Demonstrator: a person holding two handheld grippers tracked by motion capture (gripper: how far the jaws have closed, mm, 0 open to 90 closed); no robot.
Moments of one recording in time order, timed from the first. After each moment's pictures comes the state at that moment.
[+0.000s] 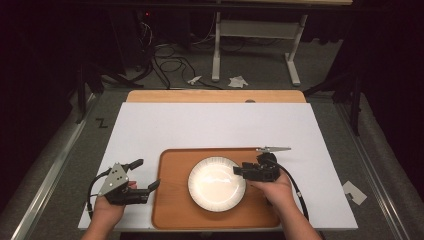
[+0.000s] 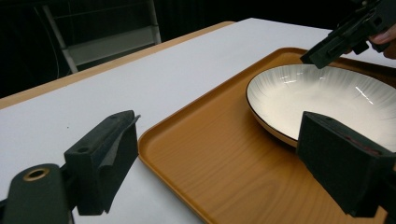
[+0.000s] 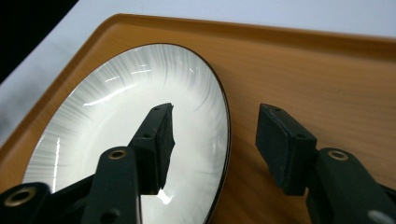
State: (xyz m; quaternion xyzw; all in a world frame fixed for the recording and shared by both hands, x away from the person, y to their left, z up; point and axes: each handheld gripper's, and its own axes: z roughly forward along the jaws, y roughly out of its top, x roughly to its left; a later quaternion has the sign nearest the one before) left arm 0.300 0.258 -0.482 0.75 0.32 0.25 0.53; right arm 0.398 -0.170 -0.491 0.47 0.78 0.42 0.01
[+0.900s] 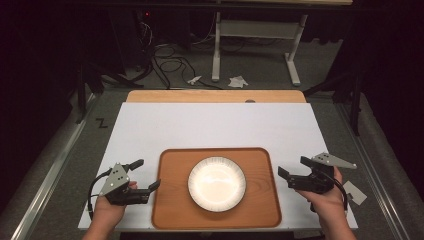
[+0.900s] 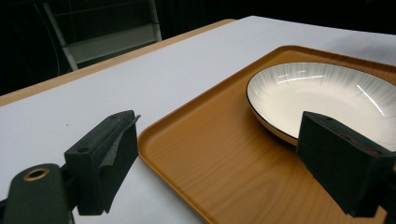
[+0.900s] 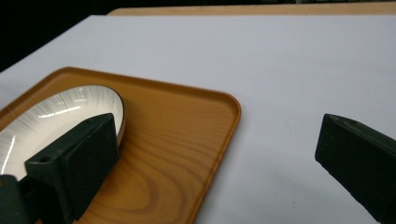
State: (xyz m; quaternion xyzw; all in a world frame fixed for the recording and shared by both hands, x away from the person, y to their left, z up) left arm 0.300 0.256 -0.483 0.75 0.32 0.25 0.53; right arm 0.351 -0.282 -0.447 0.47 0.73 0.47 0.18
